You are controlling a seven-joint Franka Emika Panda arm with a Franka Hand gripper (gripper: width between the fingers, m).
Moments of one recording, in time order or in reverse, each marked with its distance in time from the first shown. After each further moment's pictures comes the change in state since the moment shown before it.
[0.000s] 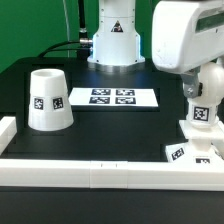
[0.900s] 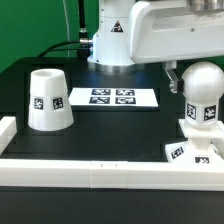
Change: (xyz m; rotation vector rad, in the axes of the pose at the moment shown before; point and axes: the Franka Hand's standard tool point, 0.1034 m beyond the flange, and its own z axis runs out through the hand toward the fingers) arm -0.006 0.001 0.001 0.018 0.065 0.773
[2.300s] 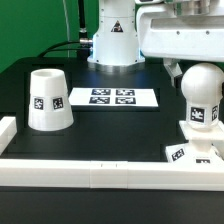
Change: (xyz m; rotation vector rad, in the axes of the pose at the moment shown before) arm -0.002 -0.001 0.003 0.056 -0.033 0.781
